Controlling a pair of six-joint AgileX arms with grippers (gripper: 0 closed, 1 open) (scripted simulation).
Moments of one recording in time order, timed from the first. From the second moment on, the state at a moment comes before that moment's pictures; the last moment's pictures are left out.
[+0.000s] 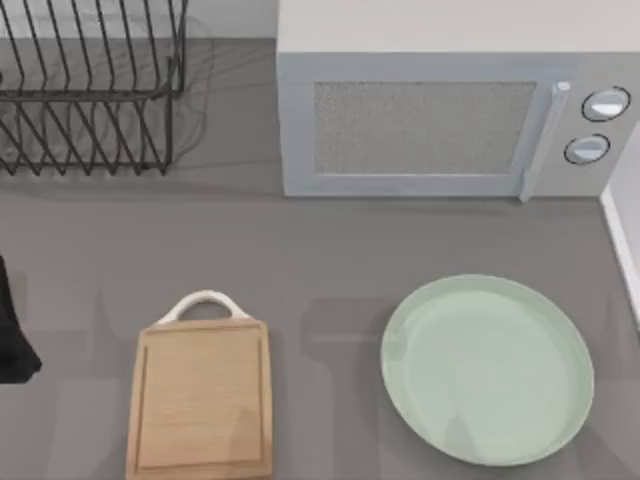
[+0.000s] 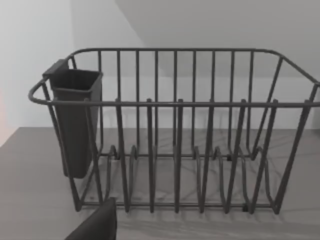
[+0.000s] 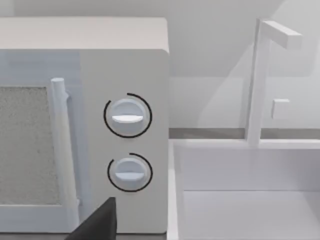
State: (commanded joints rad) left arm 0.00 0.00 0.00 0.00 0.00 0.00; right arm 0.00 0.00 0.00 0.00 0.00 0.00
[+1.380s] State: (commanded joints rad) left arm 0.00 0.00 0.00 0.00 0.00 0.00; right arm -0.21 1.29 0.92 -0.66 0.00 -0.20
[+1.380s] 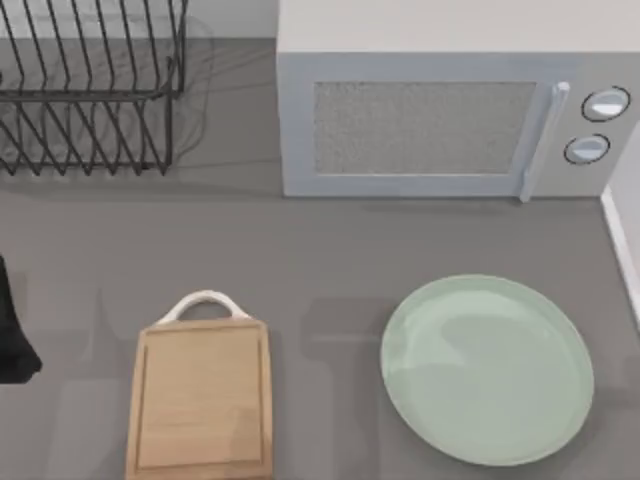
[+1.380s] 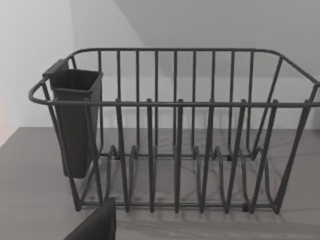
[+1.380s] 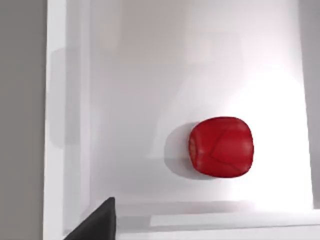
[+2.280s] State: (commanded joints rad) left arm 0.00 0.00 0.00 0.00 0.00 0.00; right arm -0.31 1.95 1.36 -0.98 0.00 -0.30
